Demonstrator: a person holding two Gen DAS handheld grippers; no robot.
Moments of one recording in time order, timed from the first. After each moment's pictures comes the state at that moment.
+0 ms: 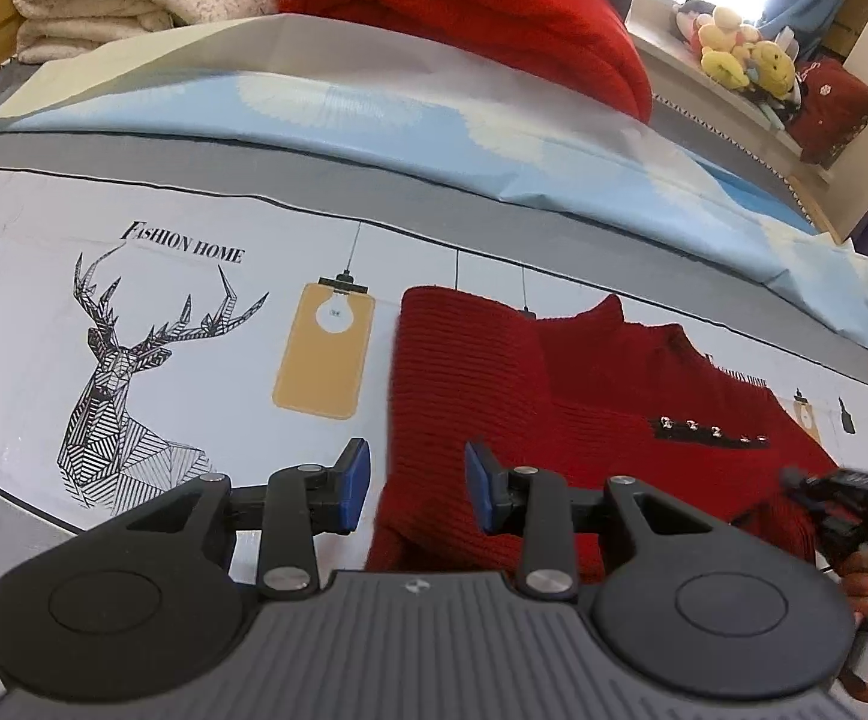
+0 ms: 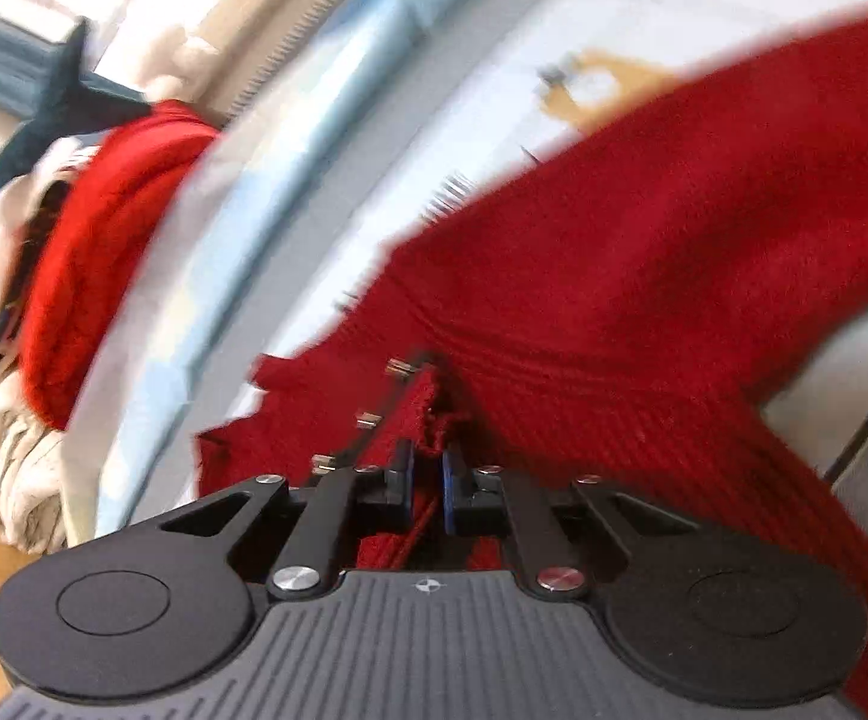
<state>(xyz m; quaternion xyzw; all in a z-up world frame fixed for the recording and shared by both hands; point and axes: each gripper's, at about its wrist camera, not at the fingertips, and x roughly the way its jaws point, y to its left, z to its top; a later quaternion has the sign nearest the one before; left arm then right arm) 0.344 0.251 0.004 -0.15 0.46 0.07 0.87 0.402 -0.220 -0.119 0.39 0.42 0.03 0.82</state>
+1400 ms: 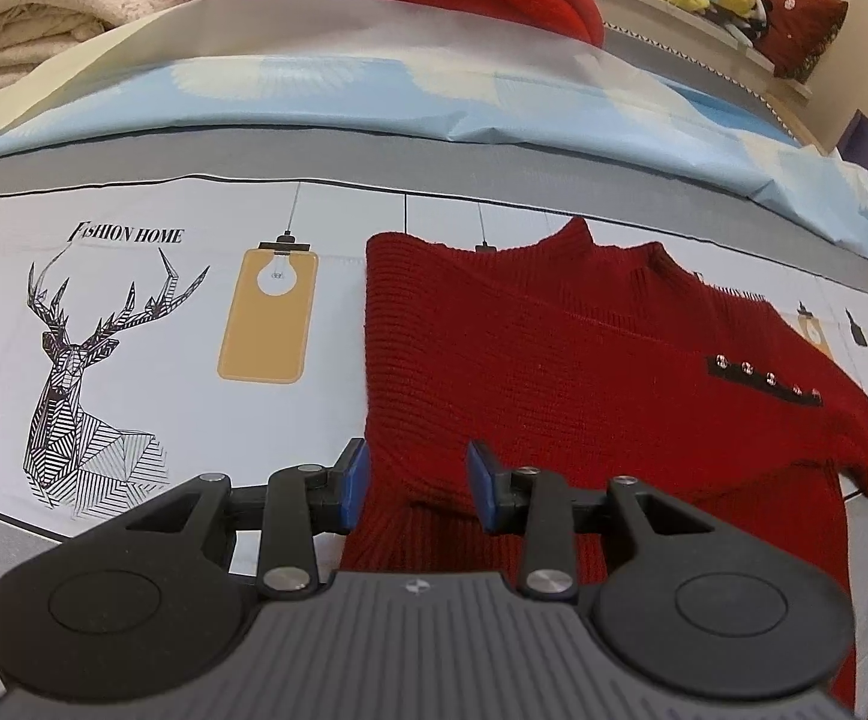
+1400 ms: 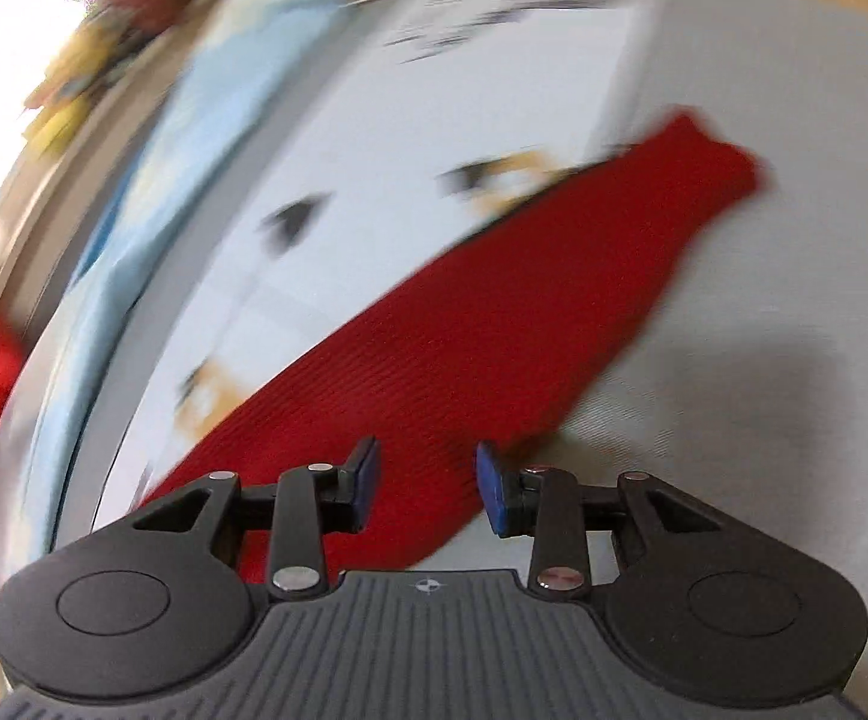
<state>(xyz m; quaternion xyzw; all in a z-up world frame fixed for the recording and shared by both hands) 0.350 0.207 -0.021 -0.08 0.49 0.04 0.86 0.331 -0.443 -0.092 0.41 0.40 -0.24 0.78</state>
